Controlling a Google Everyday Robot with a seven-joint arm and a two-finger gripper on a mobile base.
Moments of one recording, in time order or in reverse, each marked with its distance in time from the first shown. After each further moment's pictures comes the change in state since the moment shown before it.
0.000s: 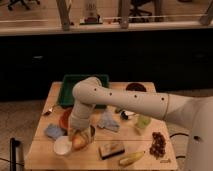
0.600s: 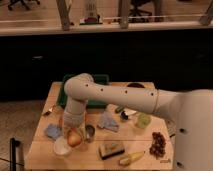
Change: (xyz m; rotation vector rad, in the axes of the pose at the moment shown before) arm 0.009 -0.024 0.003 -0.032 -0.021 -0.072
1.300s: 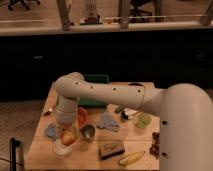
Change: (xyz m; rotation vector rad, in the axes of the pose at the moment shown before) arm 0.009 -0.029 0.011 -0.031 -0.037 -0.086
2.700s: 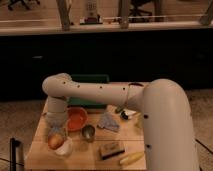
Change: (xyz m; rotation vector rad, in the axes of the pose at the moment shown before) arm -0.007 -0.029 0.014 -0.042 -0.091 -0.090
